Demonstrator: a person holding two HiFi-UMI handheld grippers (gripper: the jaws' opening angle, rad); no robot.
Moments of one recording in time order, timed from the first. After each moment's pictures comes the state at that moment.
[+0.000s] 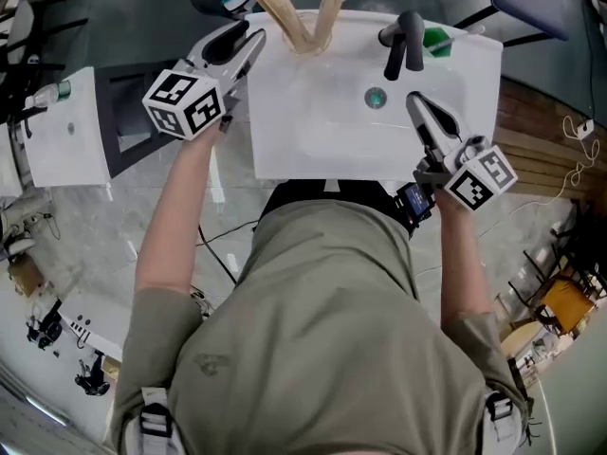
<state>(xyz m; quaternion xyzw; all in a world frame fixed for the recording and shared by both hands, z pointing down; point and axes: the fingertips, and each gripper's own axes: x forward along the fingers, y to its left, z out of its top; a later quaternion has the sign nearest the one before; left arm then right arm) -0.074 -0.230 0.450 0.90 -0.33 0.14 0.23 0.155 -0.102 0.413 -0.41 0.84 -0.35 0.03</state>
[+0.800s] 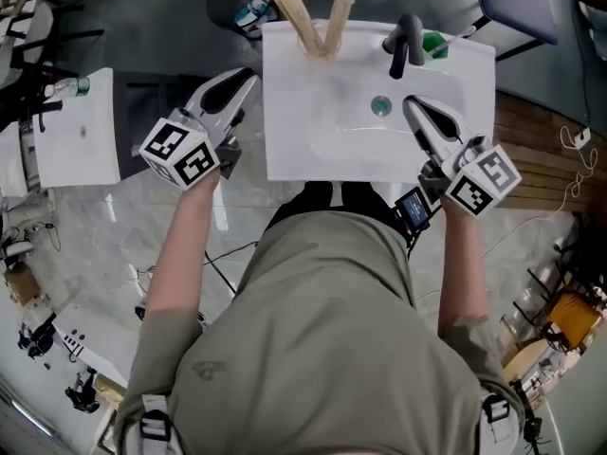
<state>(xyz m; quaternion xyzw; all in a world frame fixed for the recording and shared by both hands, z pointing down) -0.105 -0.136 0.392 0.91 -0.32 0.07 0.23 0.124 -0.072 0.367 -0.38 0.89 -0.27 0.00</state>
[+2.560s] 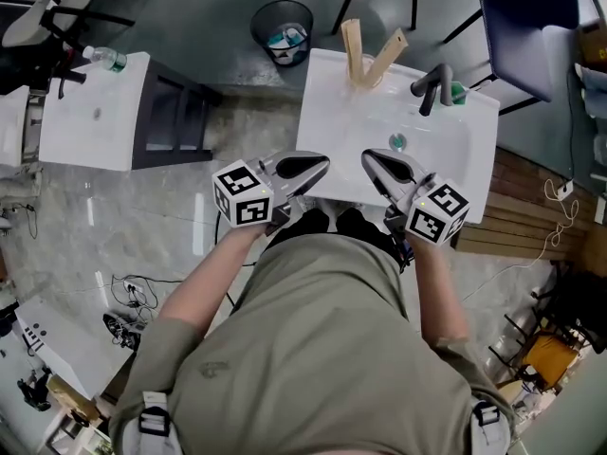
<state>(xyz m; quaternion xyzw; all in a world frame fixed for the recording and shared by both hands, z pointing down) -0.084 0.000 0.416 0.92 -0.18 0.02 0.35 -0.022 -0.018 0.381 -0.29 0.90 -0.31 -0.04</state>
